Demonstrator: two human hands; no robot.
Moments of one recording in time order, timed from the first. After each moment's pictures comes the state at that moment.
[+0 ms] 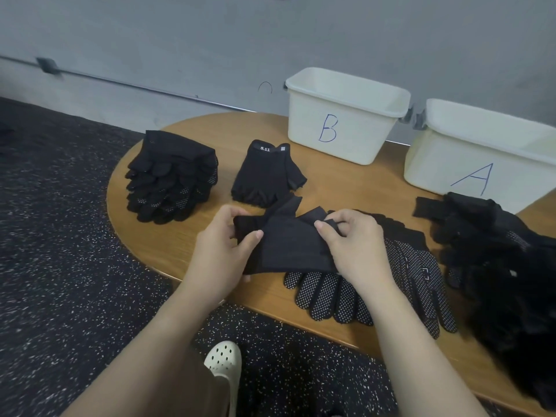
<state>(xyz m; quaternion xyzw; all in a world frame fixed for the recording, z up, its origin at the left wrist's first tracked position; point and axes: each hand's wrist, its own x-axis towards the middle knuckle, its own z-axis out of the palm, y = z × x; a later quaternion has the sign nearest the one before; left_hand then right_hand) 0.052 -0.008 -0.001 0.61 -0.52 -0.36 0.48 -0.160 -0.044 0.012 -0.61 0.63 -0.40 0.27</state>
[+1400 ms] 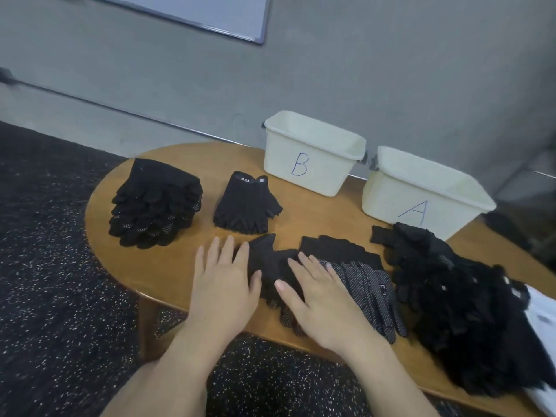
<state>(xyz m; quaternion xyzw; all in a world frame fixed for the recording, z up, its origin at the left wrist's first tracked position) 0.031 0.000 -0.012 0.68 -0.71 -0.05 0.17 -0.156 0.016 0.026 -0.79 0.61 -0.03 0.12</state>
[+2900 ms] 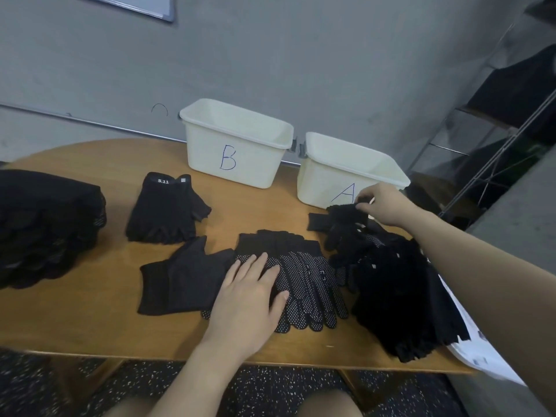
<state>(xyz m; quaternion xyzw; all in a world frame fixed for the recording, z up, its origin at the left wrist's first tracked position) -0.081 -0.014 -0.027 0.48 -0.83 -0.13 0.25 -0.403 -0.111 0.122 -0.66 0.75 -0.08 0.01</state>
